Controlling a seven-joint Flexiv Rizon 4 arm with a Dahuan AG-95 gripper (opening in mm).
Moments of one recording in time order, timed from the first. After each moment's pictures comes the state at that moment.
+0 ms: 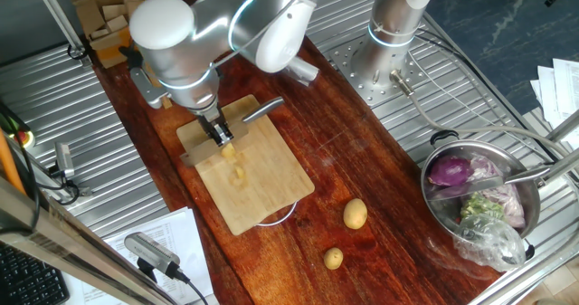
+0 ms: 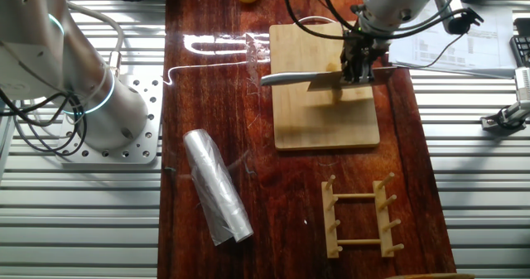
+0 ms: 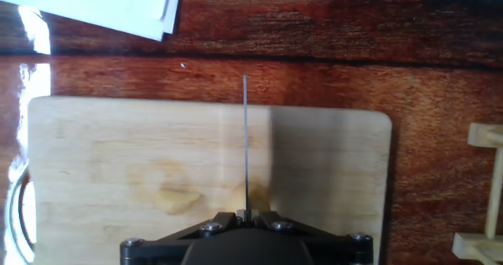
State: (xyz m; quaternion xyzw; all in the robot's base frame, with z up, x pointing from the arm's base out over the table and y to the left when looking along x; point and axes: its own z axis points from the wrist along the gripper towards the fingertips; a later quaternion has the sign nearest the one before) arm 0.530 0.058 0.092 0.05 -1.00 0.00 0.06
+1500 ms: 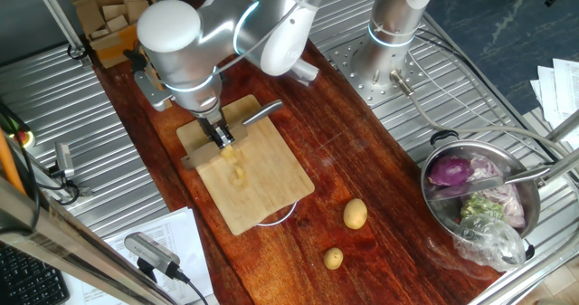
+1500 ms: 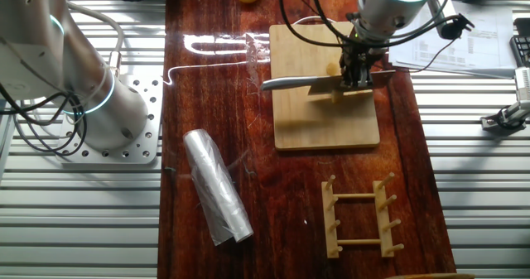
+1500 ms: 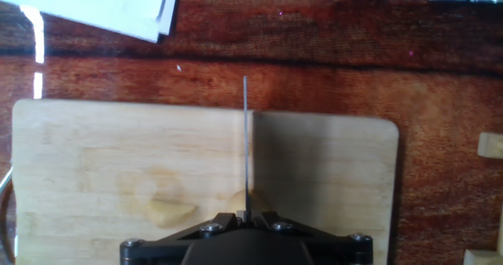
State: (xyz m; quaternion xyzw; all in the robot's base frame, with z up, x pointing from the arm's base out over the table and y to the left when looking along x) arm 0.533 0.059 0.073 0.06 -1.00 0.00 0.04
